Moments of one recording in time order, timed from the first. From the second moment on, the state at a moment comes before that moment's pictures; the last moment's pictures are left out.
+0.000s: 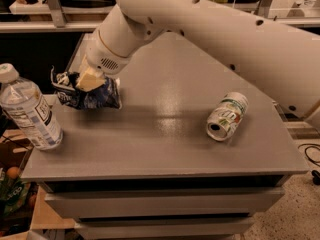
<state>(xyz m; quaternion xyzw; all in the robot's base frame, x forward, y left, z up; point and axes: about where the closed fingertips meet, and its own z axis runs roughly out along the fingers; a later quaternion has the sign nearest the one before) 0.545 0.177 0.907 -0.71 0.60 0.19 0.32</state>
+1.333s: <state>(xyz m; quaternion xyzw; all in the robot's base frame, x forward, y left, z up) 0.538 0.185 0.899 -0.67 0.64 0.18 0.33</state>
